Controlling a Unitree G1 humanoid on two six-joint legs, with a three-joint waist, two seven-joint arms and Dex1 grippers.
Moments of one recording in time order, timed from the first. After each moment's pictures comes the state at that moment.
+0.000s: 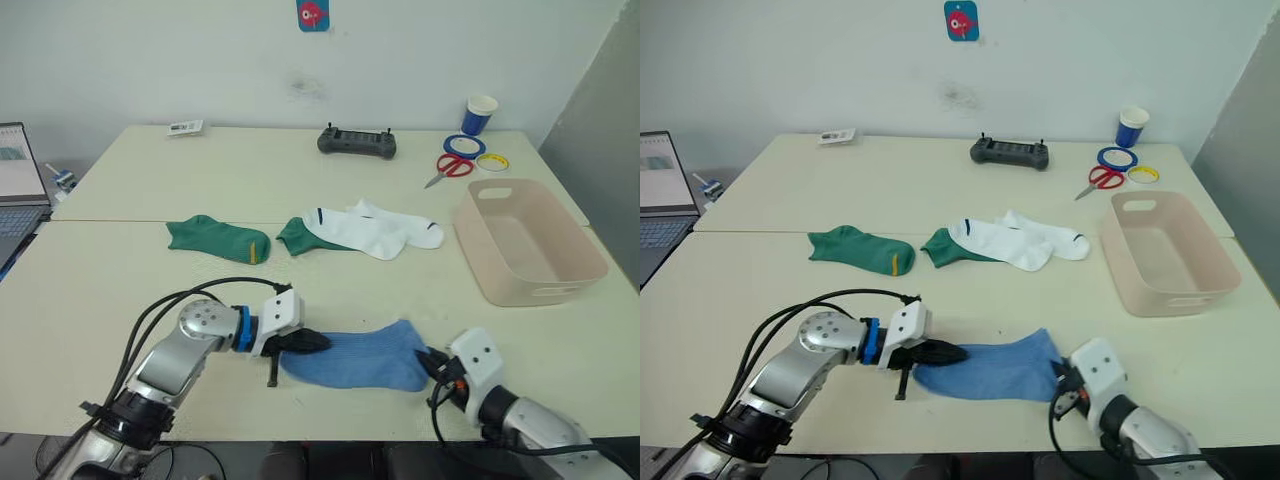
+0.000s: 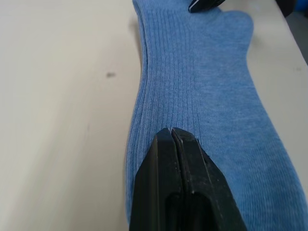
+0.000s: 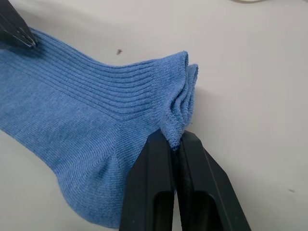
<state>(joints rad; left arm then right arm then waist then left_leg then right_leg) -0.31 0.63 -0.28 -0.11 -0.24 0.28 -1.19 0.36 -0.50 0.05 -0.84 0.28 0.71 0.34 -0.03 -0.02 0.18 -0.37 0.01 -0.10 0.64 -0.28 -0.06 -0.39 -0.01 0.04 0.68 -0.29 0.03</state>
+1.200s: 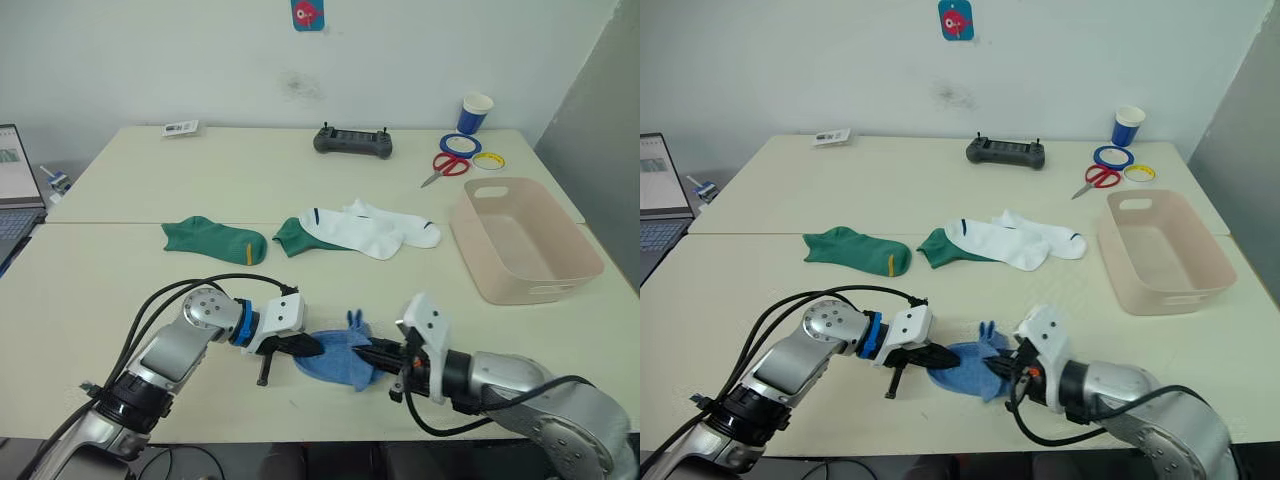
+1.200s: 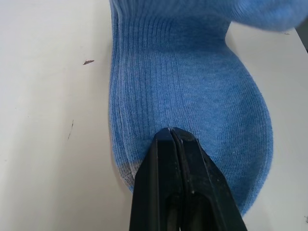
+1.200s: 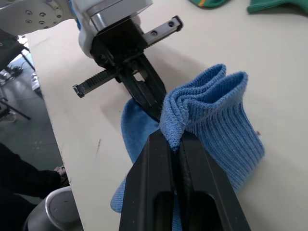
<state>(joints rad) -0.37 0.71 -0.35 -0.04 -0.17 0.24 -1.29 -0.13 -0.43 0.19 -0.84 0.69 1.17 0.36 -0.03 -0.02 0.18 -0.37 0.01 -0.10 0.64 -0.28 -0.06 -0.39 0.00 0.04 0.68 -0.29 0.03</state>
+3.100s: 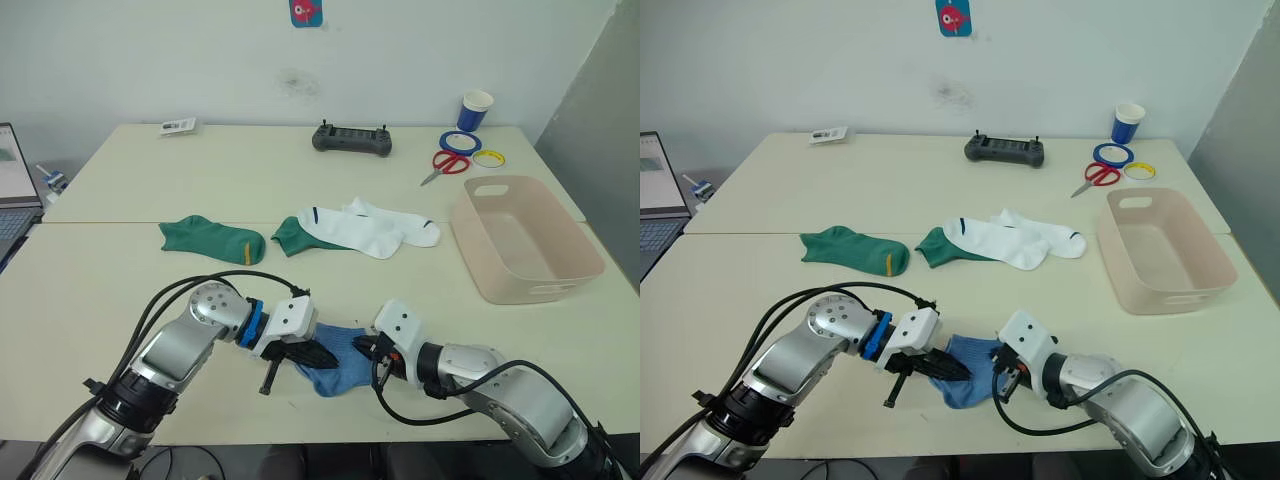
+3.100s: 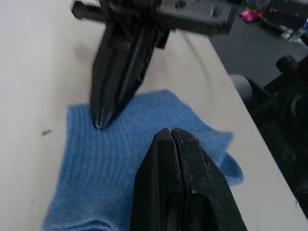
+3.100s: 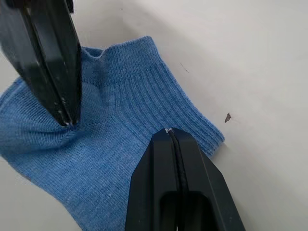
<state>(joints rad) -0.37 0.73 -0.36 -0.13 -0.23 0.26 -1.40 -0.17 -0.52 0.44 -0.63 0.35 0.90 0.39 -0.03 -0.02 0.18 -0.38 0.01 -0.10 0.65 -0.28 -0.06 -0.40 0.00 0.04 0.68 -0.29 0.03</state>
